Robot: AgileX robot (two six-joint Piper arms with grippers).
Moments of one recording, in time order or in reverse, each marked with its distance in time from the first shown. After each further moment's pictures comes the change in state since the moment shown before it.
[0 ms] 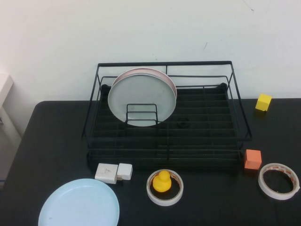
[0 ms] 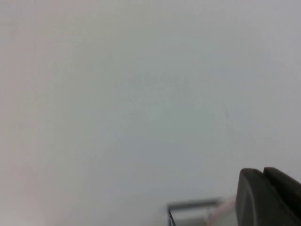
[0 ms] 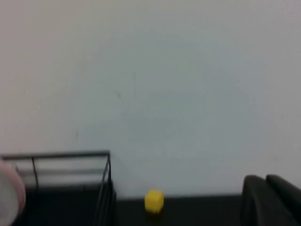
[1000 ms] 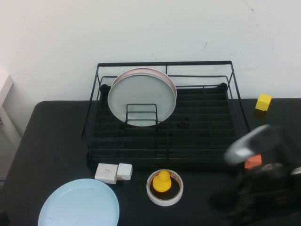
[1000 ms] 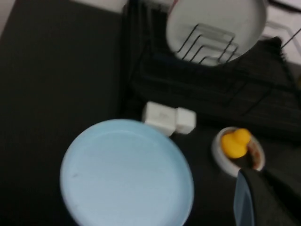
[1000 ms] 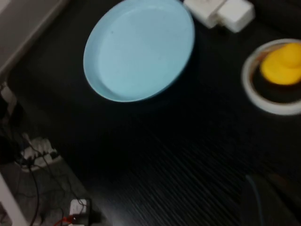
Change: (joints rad) right arm 0.589 1.173 -0.260 1.025 0.159 -0.941; left arm 0.000 0.157 -0.006 -0.058 0.596 -0.394
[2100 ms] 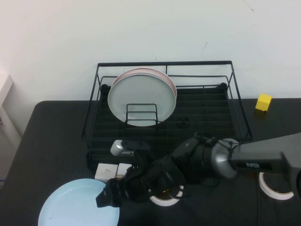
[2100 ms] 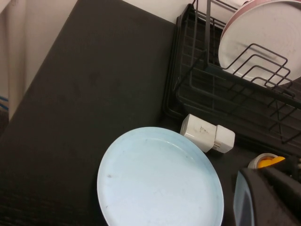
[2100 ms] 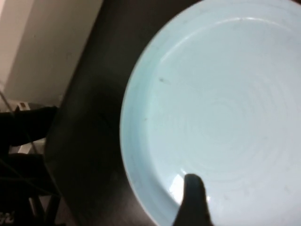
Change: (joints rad) right arm 0.231 0.972 -0.720 0.500 0.037 -0.101; left arm 0.000 0.000 0.029 0.232 -0.018 -0.289
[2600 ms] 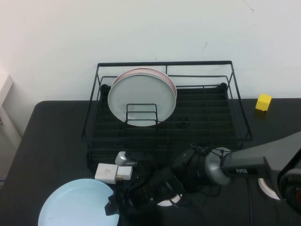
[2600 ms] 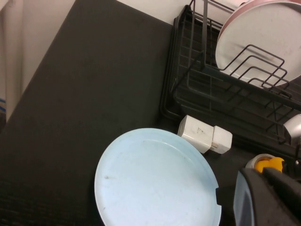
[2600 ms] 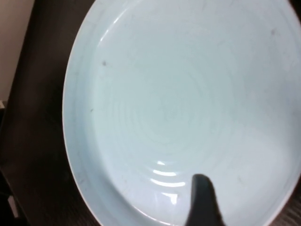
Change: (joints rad) right arm 0.000 0.087 -0.009 0.002 -0.045 0.001; left arm 0.000 0.000 0.000 -0.008 -0.007 0.006
